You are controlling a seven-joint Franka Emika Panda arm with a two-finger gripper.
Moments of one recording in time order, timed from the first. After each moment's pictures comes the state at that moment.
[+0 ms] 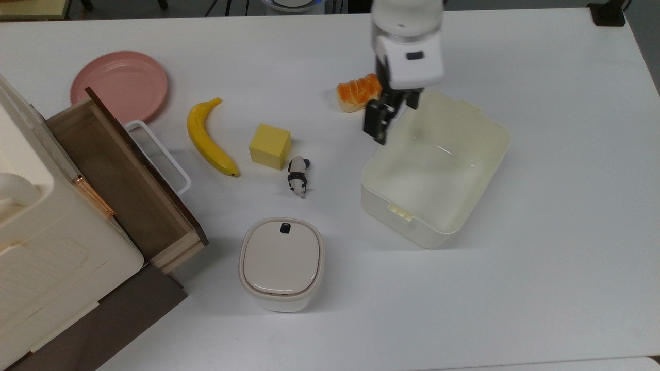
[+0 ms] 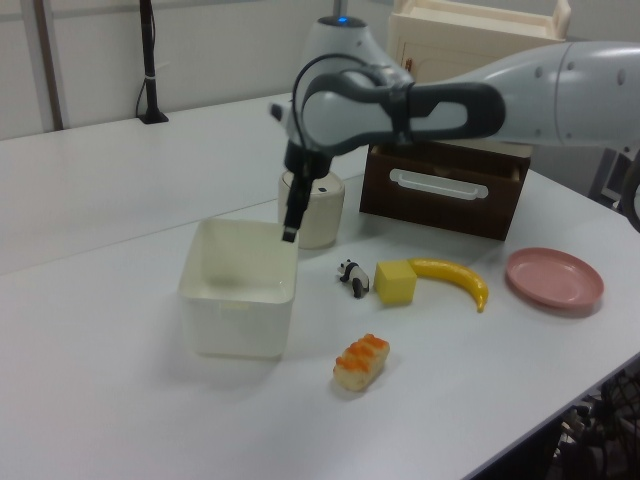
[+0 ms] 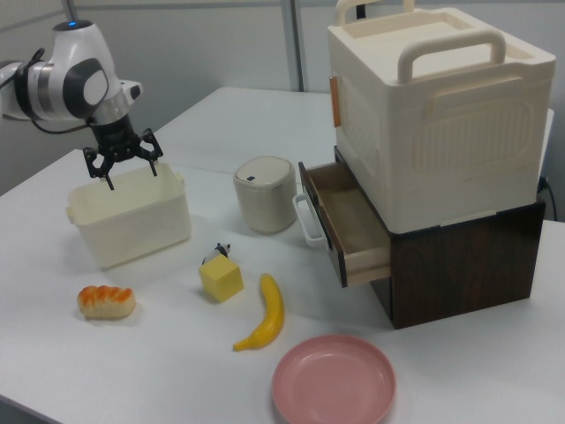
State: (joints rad) arm 0.22 0.29 0.11 -1.61 -0.01 2.05 -0.58
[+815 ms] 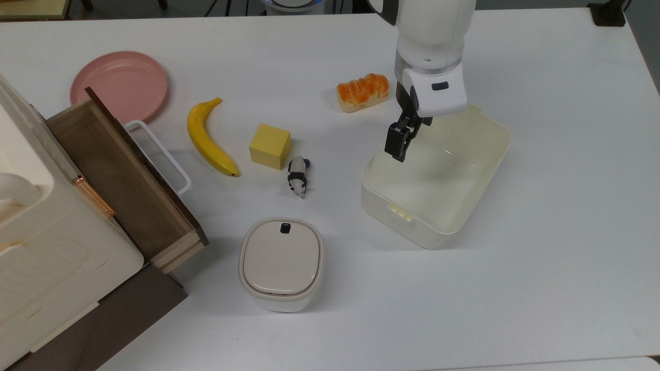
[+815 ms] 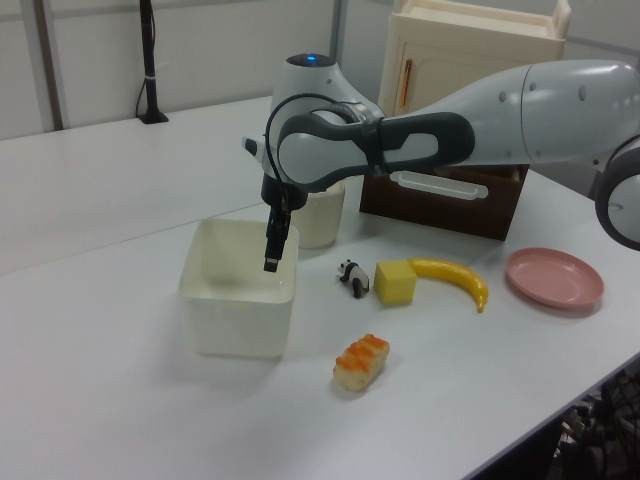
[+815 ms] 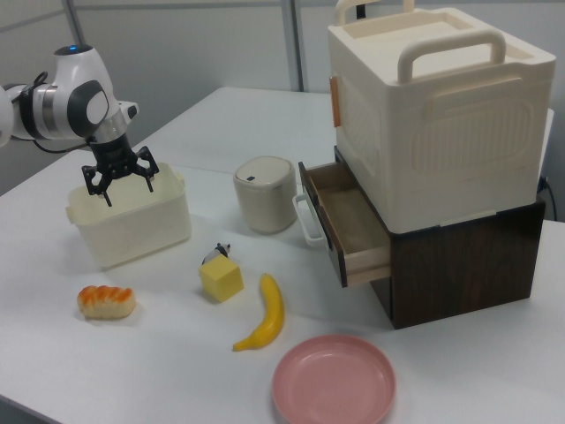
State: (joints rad) arm 0.24 0.36 0.13 -1.61 -0.04 2.09 -0.58
